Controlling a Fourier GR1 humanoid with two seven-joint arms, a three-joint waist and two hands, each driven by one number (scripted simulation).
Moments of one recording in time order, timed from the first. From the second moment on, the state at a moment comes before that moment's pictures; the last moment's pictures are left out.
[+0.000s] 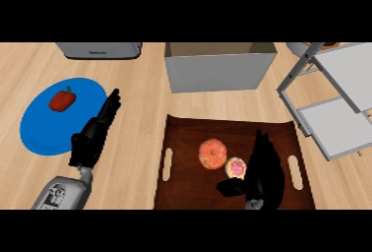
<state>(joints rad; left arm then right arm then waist) -0.18 0.24 -0.21 -1.42 0.04 0.15 0.00 -0.05 -0.01 0.49 -1.68 1.05 -0.14 1.19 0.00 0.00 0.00</state>
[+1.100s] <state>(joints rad) -0.17 0.21 -0.17 -1.42 0.00 0.12 0.00 0.06 -0.20 0.68 -1.72 0.97 -0.09 0.89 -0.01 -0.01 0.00</state>
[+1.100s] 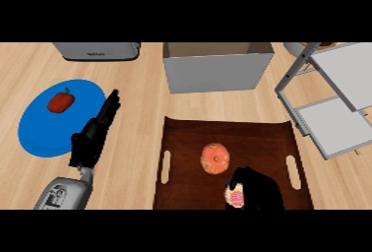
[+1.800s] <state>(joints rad) -0.16 0.22 -0.14 -1.44 0.01 0.11 0.02 0.45 -0.66 0.60 -2.26 0.60 -0.24 0.29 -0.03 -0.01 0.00</state>
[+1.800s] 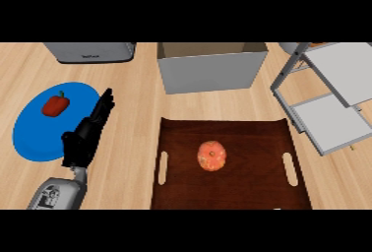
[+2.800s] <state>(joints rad) -0.16 0.20 -0.14 -1.45 -0.01 0.11 0.03 0.47 -0.79 -0.05 -2.39 0.38 -0.34 0.28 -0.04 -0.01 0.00</state>
